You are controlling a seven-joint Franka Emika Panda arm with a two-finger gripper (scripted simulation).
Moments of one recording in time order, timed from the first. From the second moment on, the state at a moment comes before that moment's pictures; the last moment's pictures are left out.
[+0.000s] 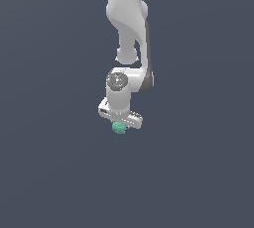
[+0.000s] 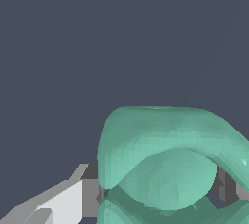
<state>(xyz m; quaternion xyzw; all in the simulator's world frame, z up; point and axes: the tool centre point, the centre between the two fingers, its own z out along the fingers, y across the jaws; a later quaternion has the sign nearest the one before) -0.004 -0.031 0.040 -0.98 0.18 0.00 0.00</state>
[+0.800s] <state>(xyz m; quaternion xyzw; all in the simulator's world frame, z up) 0.005 -0.060 0.042 -0.98 0.18 0.00 0.00</state>
